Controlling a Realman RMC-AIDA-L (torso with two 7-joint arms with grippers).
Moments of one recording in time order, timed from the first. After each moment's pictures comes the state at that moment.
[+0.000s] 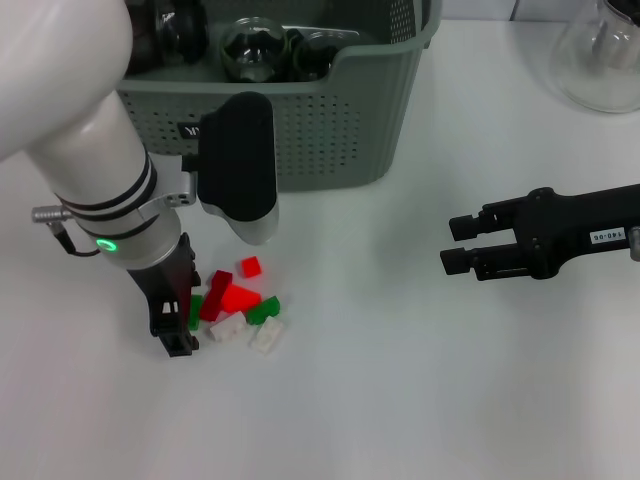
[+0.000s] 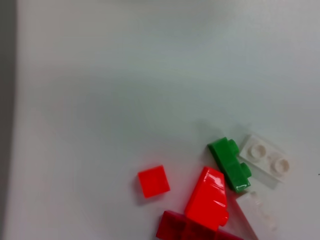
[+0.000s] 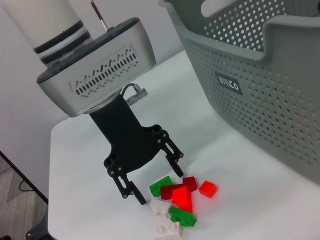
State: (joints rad) left arm -0.61 -2.17 1.61 1.25 2.84 1.61 -2.07; right arm 0.61 2.02 -0.84 -0.67 -2.13 -1.65 1.65
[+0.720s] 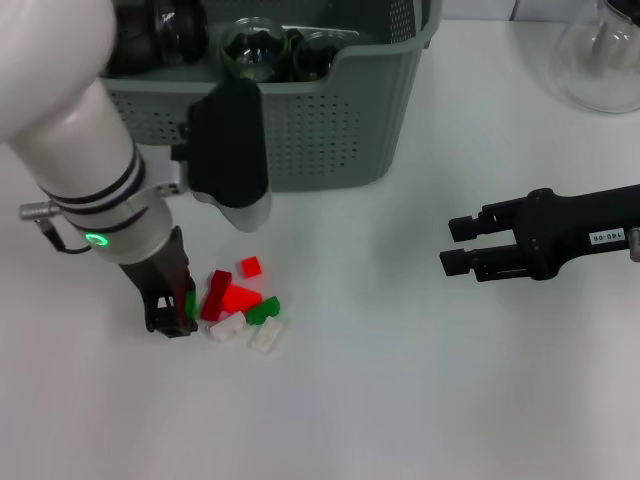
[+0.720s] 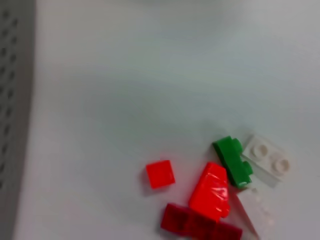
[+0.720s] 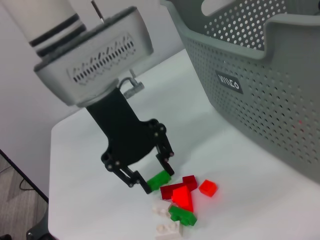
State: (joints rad) left arm -0.59 -2.17 1.59 1.30 2.84 1.64 -2.09; right arm 0.61 2.02 -0.84 -0.67 -2.13 -1.65 1.65
